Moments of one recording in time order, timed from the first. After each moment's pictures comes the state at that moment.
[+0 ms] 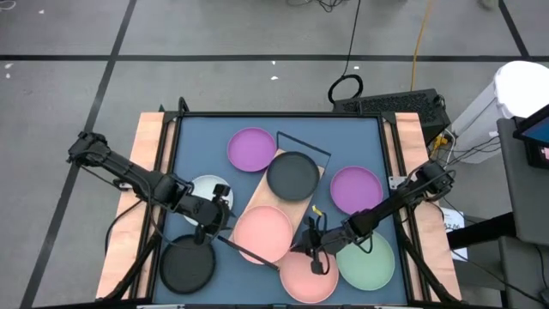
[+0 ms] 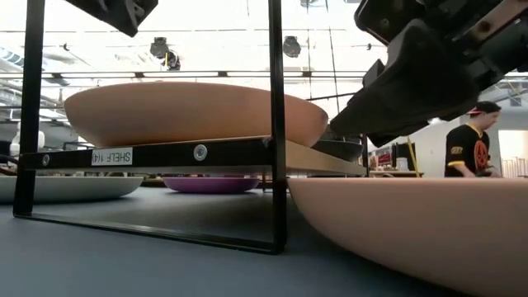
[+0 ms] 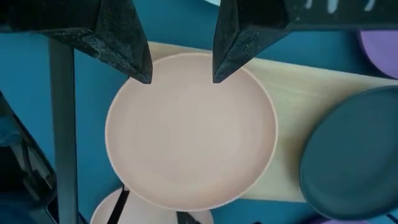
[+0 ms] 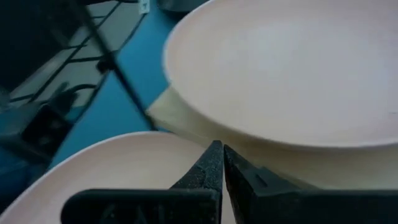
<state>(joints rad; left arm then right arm) -0.45 1.24 1.01 -0.66 -0.12 -0.06 0.53 1.79 0.71 0.58 0.25 0.41</state>
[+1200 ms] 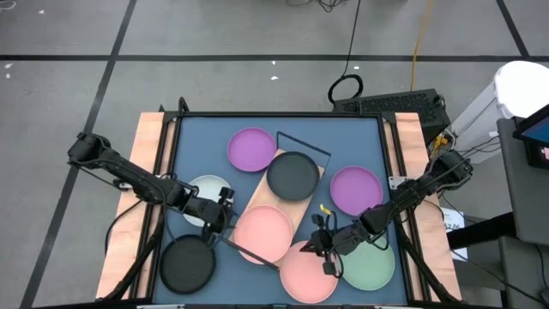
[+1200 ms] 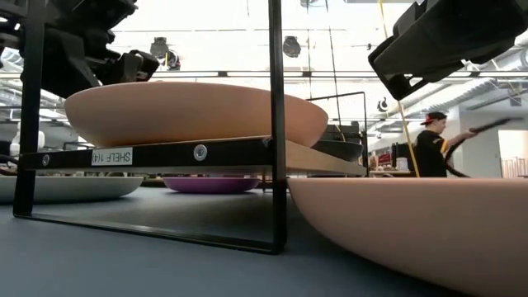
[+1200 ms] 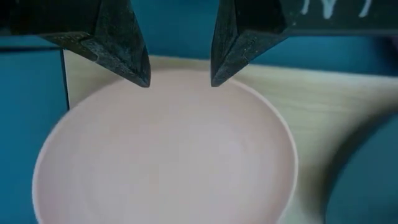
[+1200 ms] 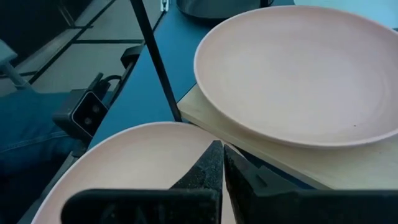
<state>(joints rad) -0.40 1.24 0.63 -0.20 -0.13 0.09 0.58 1.57 0.71 0.33 0.26 0.35</state>
